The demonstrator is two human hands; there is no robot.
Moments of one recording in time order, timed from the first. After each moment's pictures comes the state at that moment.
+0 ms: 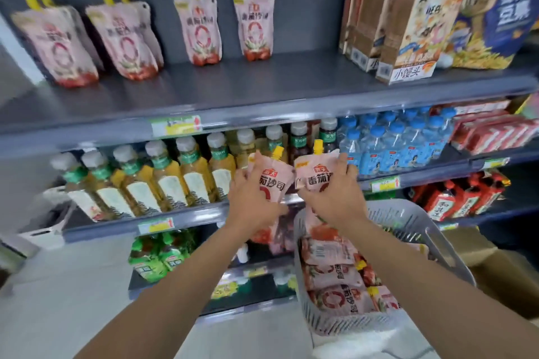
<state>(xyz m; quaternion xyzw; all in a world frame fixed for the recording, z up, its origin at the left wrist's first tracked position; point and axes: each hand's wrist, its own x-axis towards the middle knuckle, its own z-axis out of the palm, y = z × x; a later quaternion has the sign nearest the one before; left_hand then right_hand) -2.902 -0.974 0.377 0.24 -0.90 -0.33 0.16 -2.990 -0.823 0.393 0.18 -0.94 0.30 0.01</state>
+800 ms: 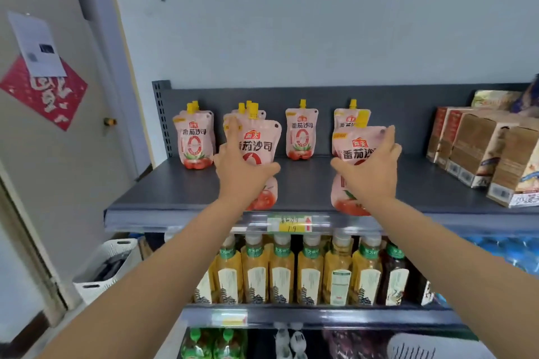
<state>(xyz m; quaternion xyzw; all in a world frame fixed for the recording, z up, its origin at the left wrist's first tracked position) -2.839 -1.162 0.588 0.23 -0.76 -0.38 0.48 -3.003 -1.016 0.575 0.22 -0.79 0.53 0.21</state>
